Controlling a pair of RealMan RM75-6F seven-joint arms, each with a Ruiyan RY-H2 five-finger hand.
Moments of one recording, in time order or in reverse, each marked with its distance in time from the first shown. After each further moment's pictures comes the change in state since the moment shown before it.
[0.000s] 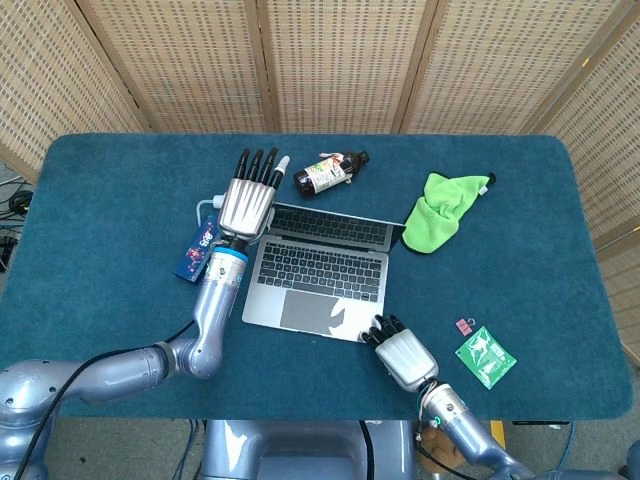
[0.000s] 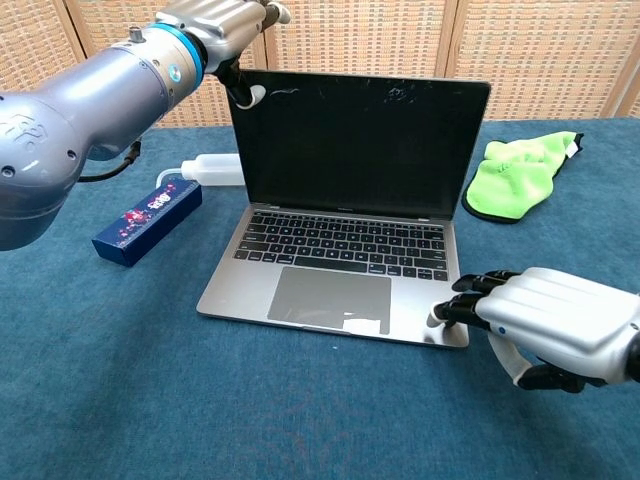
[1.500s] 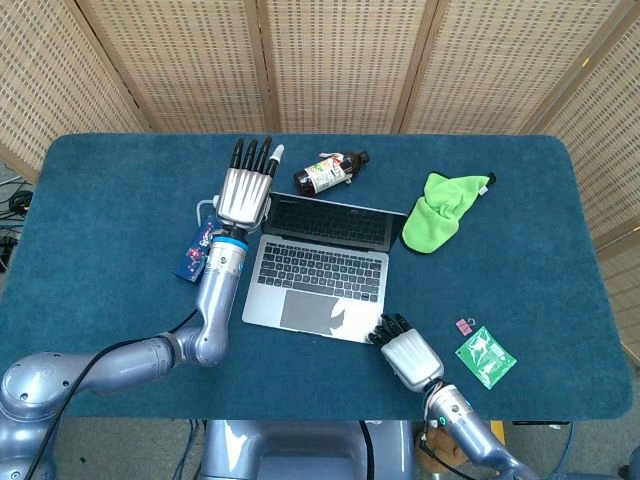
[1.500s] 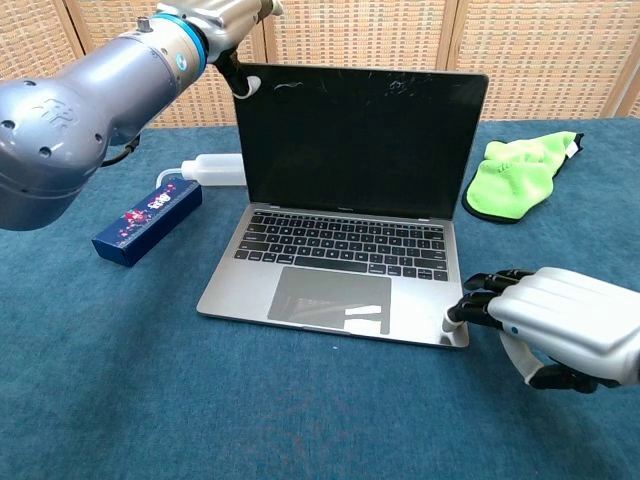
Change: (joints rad) left arm -0.062 0.000 0.025 0.083 -0.060 0.011 -0.022; right arm -0.020 0.001 -0.005 0.024 -0.028 0.020 0.018
